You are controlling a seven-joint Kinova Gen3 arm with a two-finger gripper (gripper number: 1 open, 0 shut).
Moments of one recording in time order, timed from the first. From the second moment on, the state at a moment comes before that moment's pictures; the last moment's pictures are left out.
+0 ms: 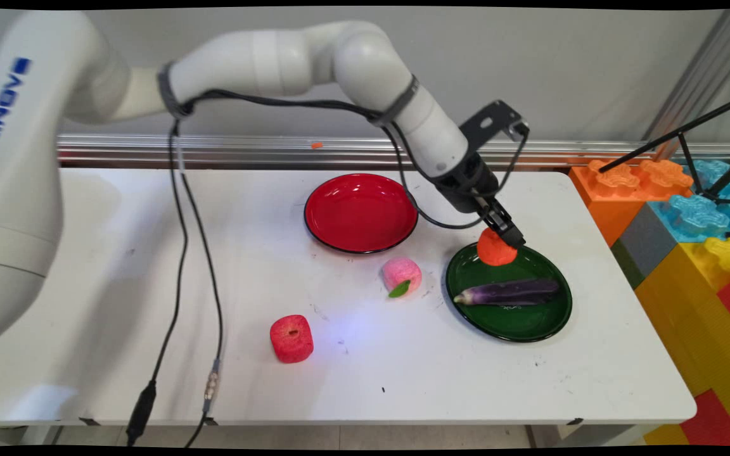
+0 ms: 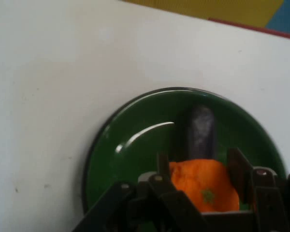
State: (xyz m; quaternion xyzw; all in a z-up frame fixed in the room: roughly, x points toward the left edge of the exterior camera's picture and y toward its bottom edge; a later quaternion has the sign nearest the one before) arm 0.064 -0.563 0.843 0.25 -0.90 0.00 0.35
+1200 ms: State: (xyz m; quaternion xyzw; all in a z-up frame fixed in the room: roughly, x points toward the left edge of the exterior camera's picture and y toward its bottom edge) arm 0.144 -0.423 0.803 0.15 -0.95 -0.04 0.28
